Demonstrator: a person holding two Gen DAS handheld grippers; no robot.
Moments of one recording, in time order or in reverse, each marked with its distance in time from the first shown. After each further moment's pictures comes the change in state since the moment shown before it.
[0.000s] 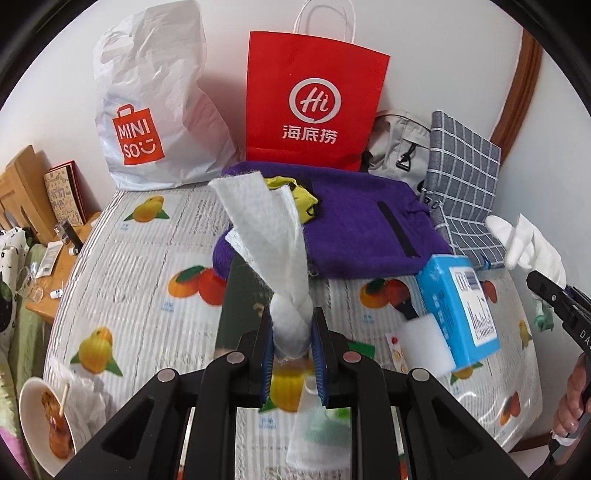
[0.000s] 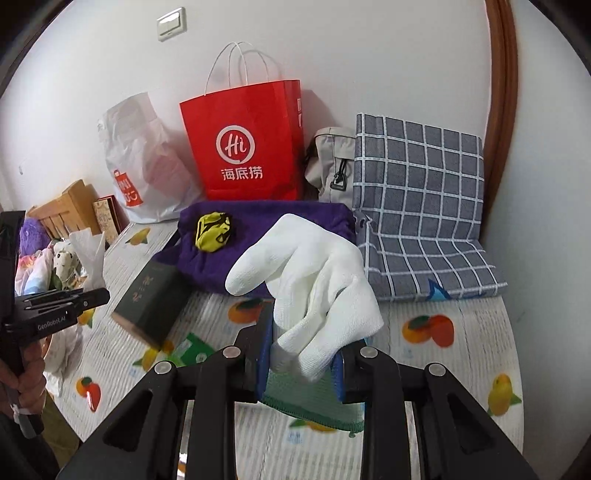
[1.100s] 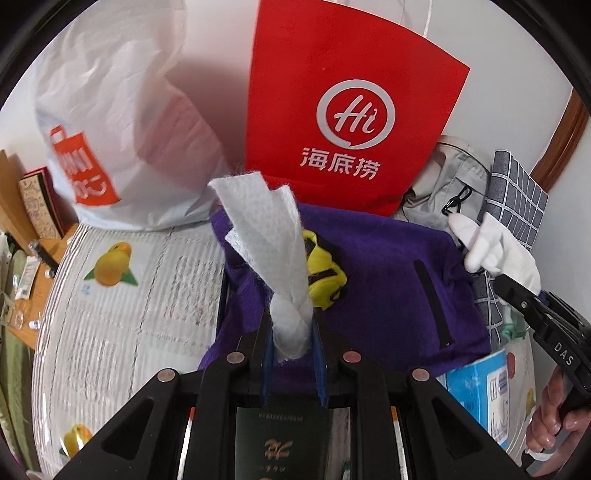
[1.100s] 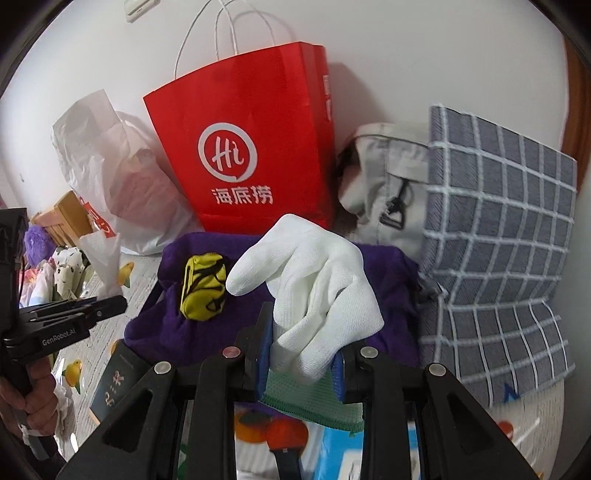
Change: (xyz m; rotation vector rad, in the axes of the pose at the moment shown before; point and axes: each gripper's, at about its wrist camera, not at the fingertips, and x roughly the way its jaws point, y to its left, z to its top) left arm 0.106 0.017 0.113 -0.051 0.049 -0.010; right arm 0.152 0.022 0.110 -0.006 0.071 0.096
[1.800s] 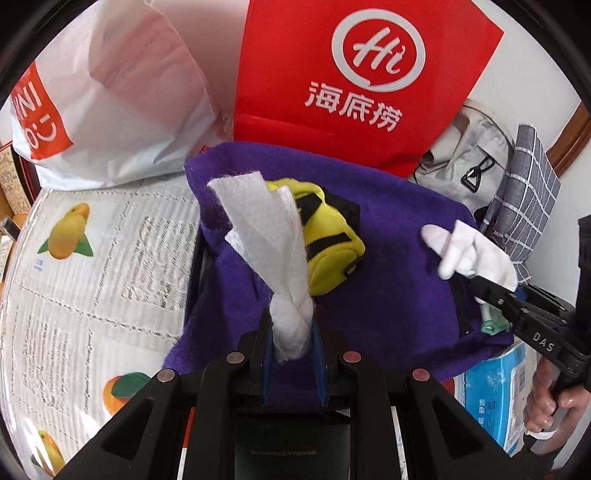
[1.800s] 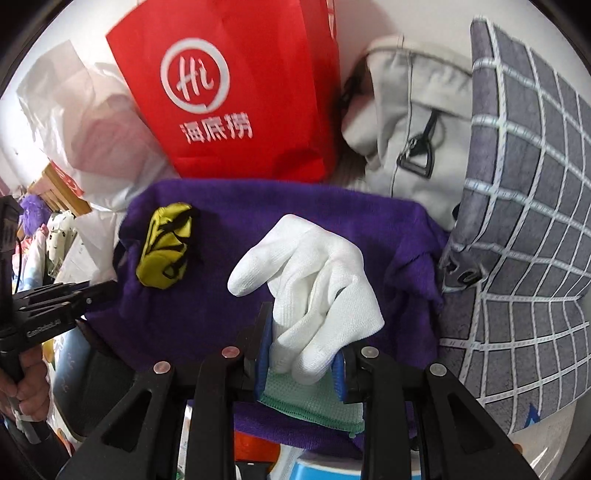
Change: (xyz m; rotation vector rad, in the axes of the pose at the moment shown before) left arm 0.066 0.006 -0.017 -0.024 0.121 -0.066; right arm 0.080 -0.018 -0.014 -0.033 0.210 0.020
